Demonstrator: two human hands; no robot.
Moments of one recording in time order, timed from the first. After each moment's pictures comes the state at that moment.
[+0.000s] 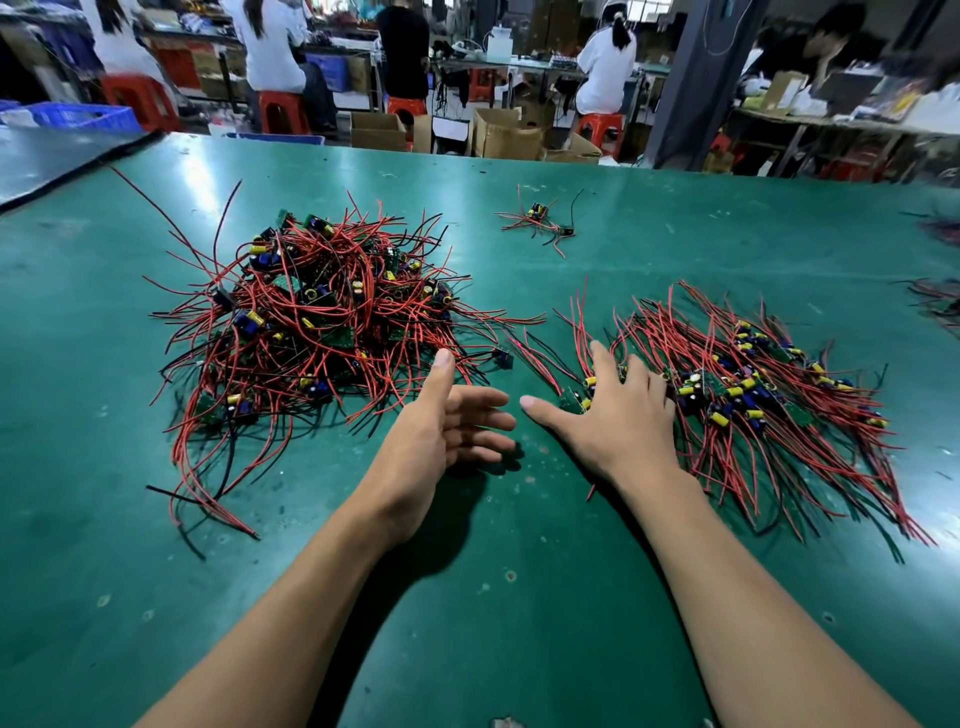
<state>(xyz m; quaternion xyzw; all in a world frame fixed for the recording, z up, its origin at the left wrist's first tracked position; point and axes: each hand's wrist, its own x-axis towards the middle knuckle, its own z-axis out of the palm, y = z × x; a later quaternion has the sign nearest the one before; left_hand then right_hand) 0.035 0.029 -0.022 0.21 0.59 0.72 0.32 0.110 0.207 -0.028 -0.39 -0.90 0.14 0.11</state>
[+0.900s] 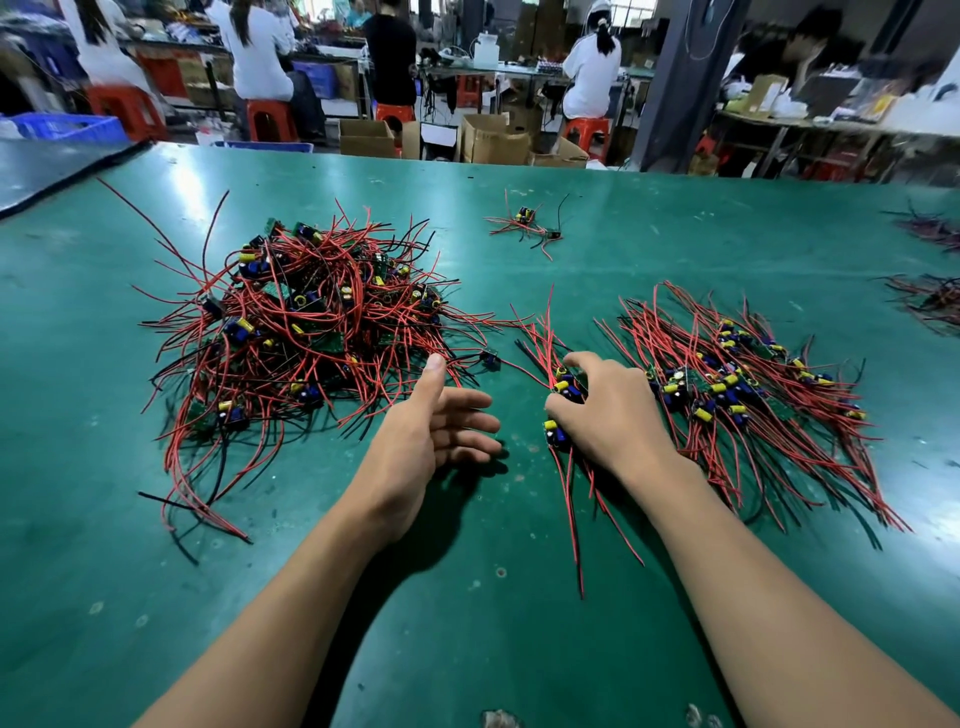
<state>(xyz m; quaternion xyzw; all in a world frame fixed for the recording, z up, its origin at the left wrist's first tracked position) 0.036 0.031 -0.021 0.18 0.58 0.73 0.30 0.113 0.213 -0.013 -0.33 -0.91 0.20 0.15</state>
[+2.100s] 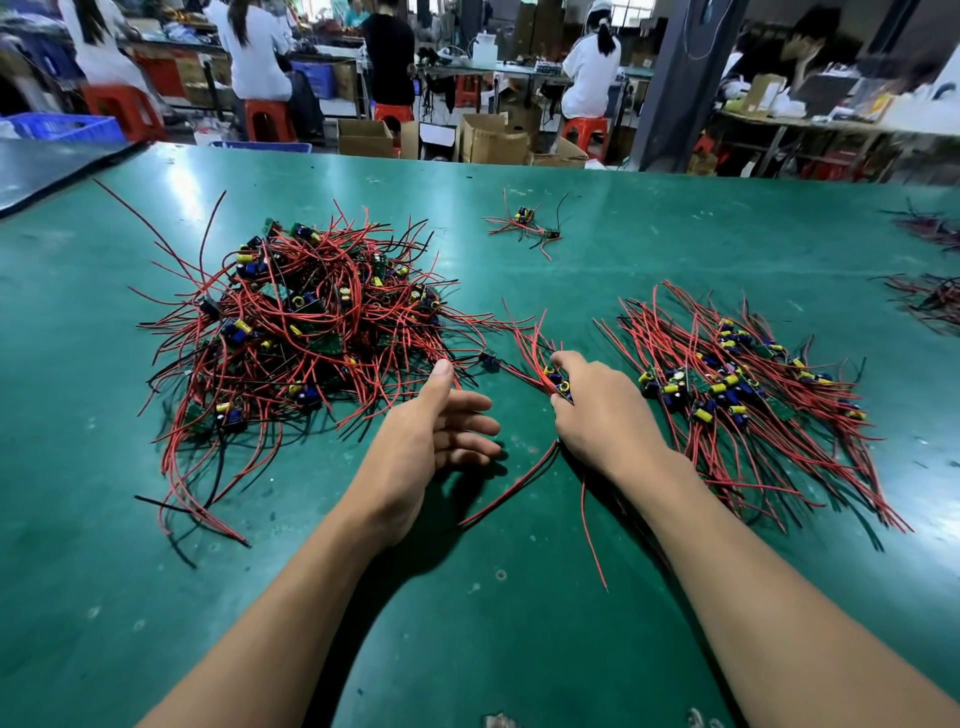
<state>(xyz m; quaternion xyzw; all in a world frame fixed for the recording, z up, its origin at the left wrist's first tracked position) 0.034 0.032 -0.025 0.19 0.58 0.73 0.29 0.106 0.210 -0.013 -0.28 -0.95 0.12 0.12</state>
